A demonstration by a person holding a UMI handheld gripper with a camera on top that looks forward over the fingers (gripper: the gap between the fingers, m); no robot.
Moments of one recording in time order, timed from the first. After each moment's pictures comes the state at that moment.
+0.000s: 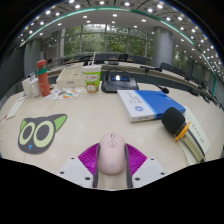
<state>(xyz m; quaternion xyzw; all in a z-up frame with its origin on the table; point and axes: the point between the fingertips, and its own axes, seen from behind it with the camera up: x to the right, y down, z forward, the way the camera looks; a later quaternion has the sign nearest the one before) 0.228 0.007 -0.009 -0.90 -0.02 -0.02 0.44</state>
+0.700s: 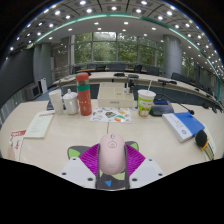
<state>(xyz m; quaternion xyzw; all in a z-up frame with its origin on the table) -0.017 0.027 0.074 -0.87 -0.05 0.02 0.48</state>
